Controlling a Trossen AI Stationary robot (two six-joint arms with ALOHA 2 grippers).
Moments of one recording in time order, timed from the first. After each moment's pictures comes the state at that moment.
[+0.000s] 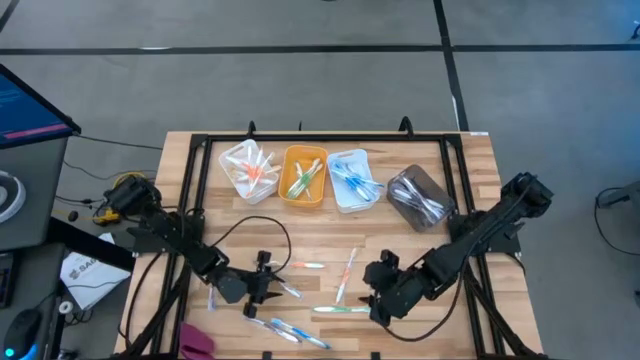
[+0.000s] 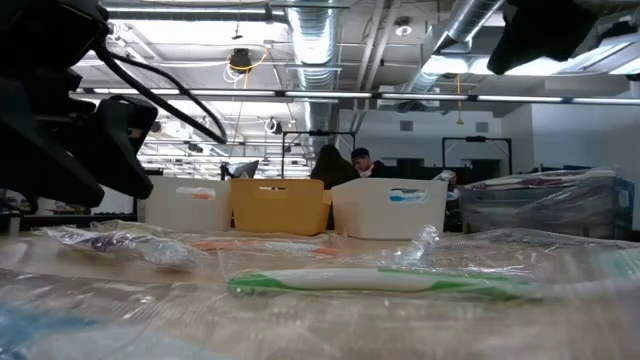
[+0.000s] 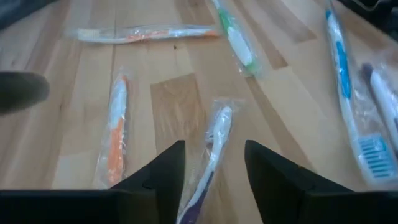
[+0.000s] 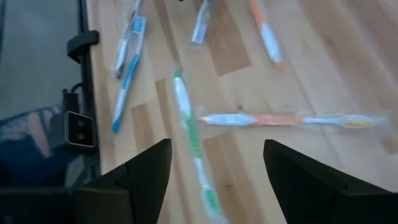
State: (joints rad) left arm -0.71 1.62 0.46 0.51 -0.51 -0.15; right arm 0.67 1.59 1.14 -0.51 0.39 0.87
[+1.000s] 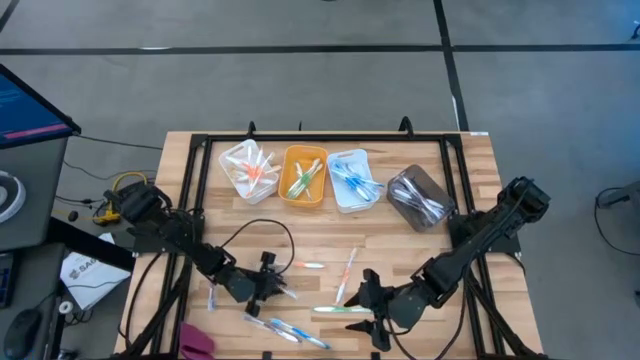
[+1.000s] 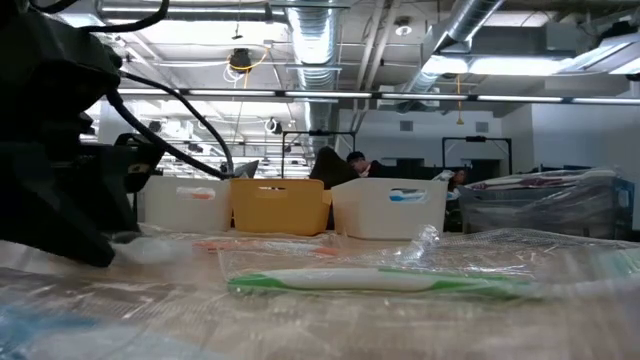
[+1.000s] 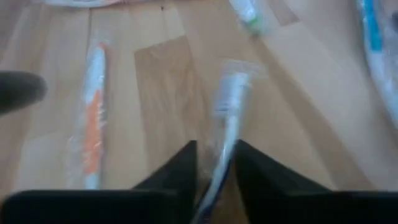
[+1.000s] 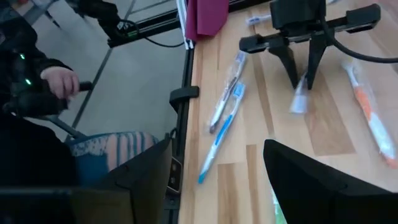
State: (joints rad) left arm -0.66 1.74 0.46 0.53 -0.44 -0.14; right arm 0.71 1.64 1.14 -0.07 0.37 0.65
